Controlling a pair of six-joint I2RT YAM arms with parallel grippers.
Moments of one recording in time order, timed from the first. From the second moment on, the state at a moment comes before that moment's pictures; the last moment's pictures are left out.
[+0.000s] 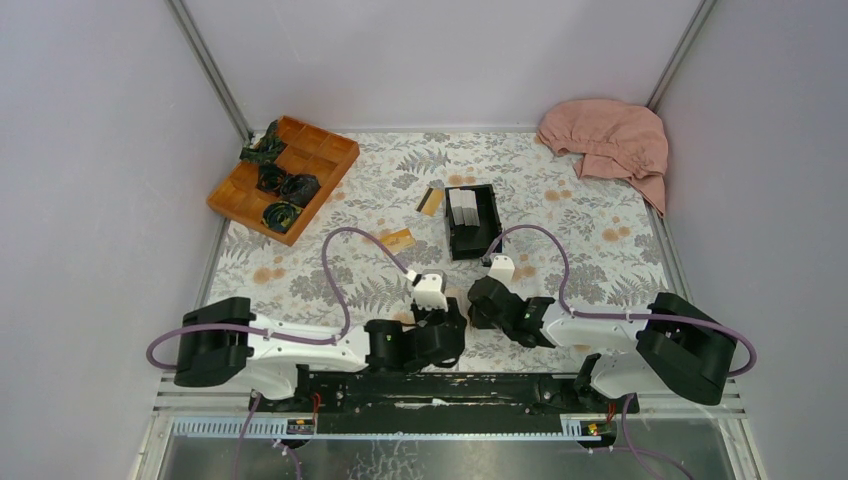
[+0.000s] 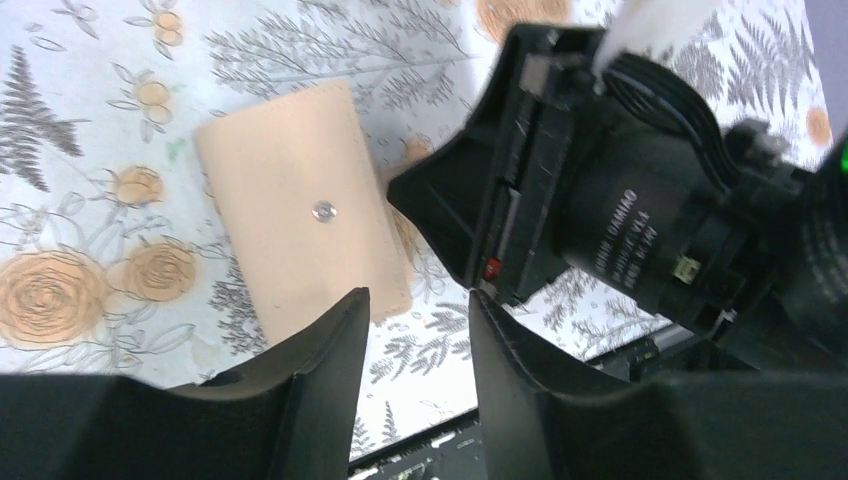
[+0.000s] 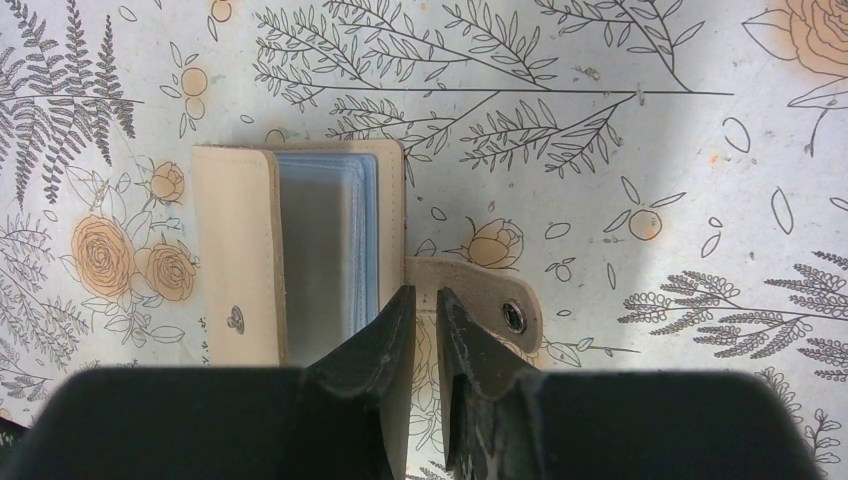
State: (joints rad) left arm -1.43 1.42 0.76 -0.15 -0.70 -1.09; right arm 1.01 1.33 0.47 -0.05 0.35 0.87
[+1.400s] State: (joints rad) left arm -1.40 1.63 0.74 -0.13 -0.78 -1.29; right arm 1.01 1.32 0.49 -0.07 0.34 0.87
